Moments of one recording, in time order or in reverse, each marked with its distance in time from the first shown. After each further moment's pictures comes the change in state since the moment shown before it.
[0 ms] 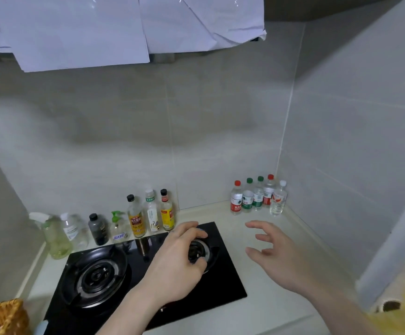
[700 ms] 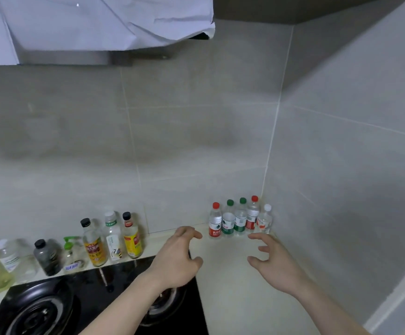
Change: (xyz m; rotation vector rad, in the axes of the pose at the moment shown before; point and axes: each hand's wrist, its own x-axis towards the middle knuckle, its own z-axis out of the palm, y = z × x) left_hand 0.205 0.007 0.102 0.009 -0.117 -0.115; right_hand 0.164 0.128 -0.093 -0.086 0.006 0.098
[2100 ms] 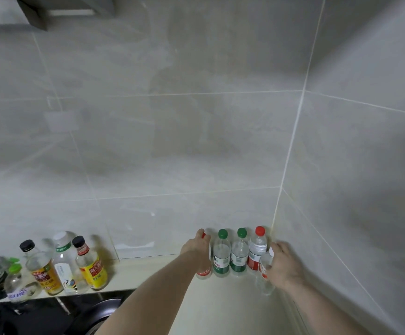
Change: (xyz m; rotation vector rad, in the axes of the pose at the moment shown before) left_hand 0.352 -0.041 0.173 0.461 -0.272 -0.363; right_hand 0.338 0.204 -0.024 -0.549 -0.051 0.115
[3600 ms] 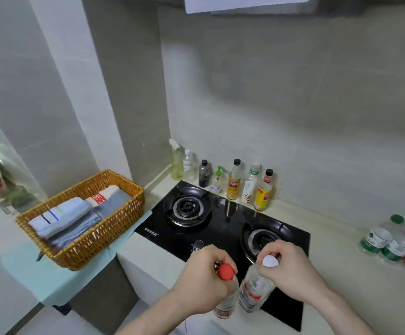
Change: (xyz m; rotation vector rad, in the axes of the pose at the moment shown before) left_hand -0.579 -0.250 0.054 -0.893 0.515 -0.260; right_hand -0.444 -0.335 0.028 0.255 -0.441 -0.663
